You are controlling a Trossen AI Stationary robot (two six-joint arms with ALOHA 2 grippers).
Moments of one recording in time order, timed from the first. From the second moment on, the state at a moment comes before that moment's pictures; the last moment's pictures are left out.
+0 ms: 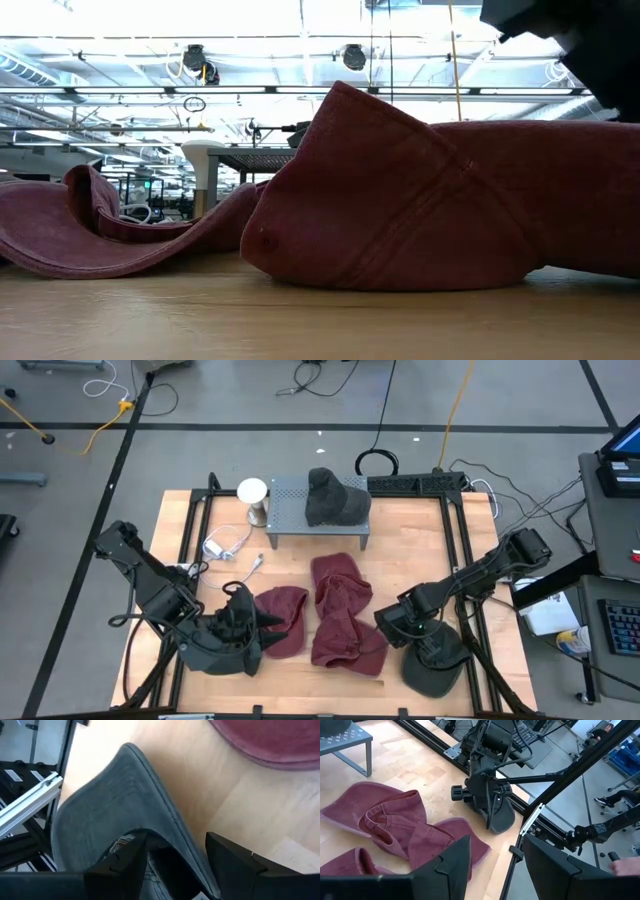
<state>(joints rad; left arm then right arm) -0.73 1.46 1.55 -0.68 -0.73 -1.04 0.40 1.55 0.85 -0.73 -0.53 -0.06</state>
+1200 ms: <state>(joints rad) -0.66 1.46 1.55 -0.68 -0.64 -1.01 0.39 1.28 1.01 -1.07 -0.41 0.23</state>
